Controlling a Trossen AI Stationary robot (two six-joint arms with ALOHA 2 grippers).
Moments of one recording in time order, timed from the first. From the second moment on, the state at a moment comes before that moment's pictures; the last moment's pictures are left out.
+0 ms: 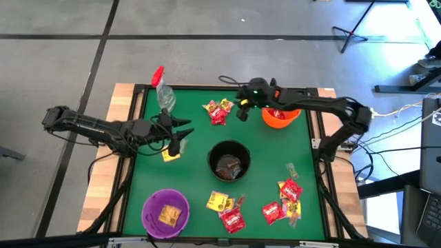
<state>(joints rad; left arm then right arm) -0.13 0.84 0.52 0.17 -0.53 -0.18 -0.42 1.61 1.15 -0.19 0.01 -0.14</state>
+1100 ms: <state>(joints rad) -0.14 1.04 0.52 0.18 -0.54 -0.21 -0.47 1.94 1.28 -0.18 0.02 -0.11</state>
